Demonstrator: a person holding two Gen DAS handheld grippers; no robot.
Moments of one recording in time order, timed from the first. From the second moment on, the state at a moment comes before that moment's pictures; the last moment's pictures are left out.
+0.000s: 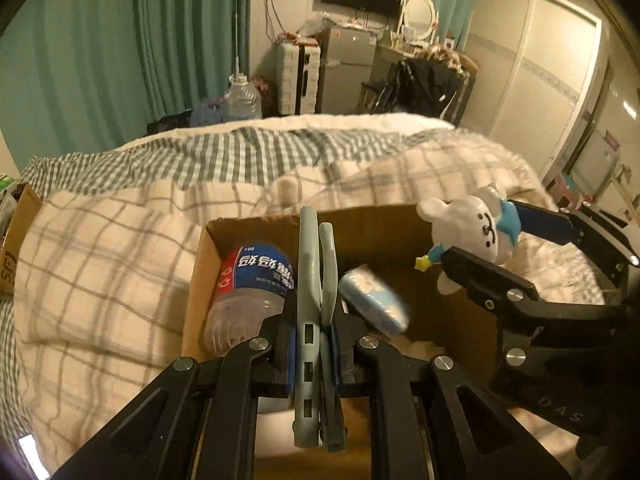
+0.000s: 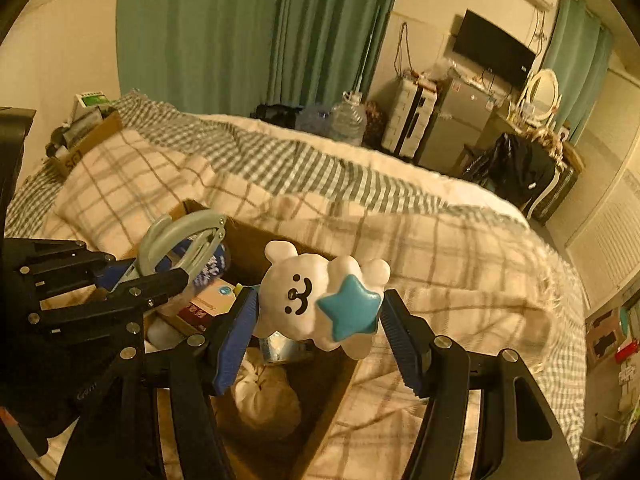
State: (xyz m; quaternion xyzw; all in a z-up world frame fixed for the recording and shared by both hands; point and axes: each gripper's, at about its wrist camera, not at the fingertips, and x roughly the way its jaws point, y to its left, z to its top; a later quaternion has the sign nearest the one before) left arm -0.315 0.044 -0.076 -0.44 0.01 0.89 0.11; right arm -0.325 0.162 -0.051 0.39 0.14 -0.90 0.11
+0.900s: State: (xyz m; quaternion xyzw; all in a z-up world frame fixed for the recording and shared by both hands) left arm -0.271 0.036 -0.015 -0.40 0.02 0.91 0.08; right arm -0.277 0.188 0.008 0.37 0.09 -0.92 0.06
